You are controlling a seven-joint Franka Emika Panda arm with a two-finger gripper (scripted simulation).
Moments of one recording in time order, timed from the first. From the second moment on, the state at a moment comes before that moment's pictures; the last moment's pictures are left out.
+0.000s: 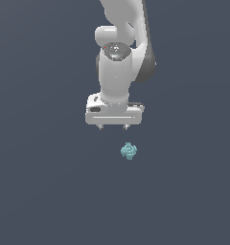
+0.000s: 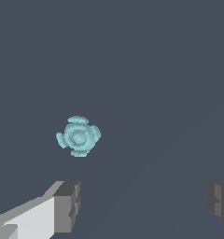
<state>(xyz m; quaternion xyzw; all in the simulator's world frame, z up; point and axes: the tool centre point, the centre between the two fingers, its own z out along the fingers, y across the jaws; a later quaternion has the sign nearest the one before) 0.008 -0.007 0.201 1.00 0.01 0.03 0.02</state>
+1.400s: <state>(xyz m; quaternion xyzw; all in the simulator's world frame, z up) 0.020 0.027 0.188 1.00 -0.02 0.03 0.00</state>
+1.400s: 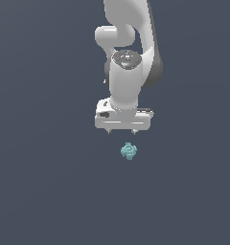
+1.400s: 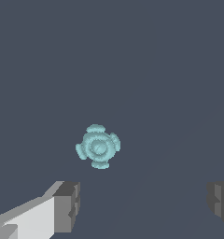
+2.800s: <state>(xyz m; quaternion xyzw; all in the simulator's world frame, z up) 0.029 0.067 0.094 0.96 -0.29 0.00 0.00</state>
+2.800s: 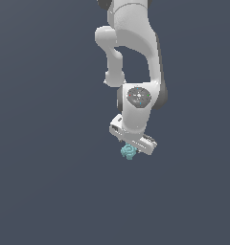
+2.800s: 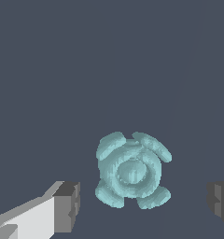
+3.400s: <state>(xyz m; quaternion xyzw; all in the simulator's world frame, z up) 0.029 0.069 0.081 0.95 -0.31 0.00 0.00</state>
